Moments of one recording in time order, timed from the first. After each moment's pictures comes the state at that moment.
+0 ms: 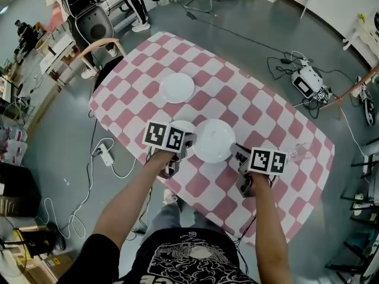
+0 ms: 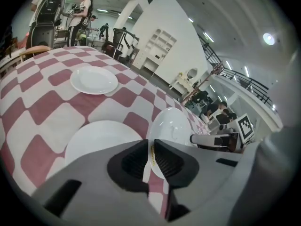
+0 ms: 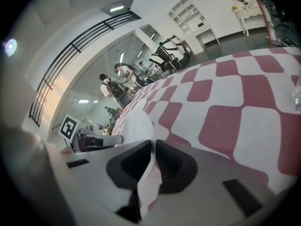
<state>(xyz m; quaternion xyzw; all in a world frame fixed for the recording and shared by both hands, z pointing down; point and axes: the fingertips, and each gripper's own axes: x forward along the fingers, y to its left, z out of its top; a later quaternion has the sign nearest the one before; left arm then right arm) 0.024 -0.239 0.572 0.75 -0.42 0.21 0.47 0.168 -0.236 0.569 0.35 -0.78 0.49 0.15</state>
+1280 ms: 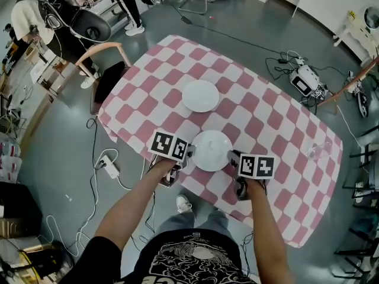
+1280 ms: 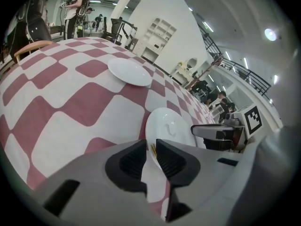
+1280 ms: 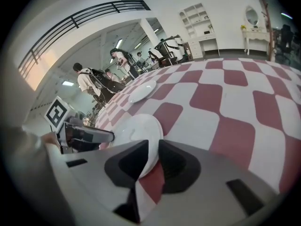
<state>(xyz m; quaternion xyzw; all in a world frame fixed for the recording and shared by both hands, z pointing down) -0.105 -0.222 0.616 0.75 -0.37 0.26 0.47 0.042 -0.223 0.603 0.42 -0.76 0.44 0.24</state>
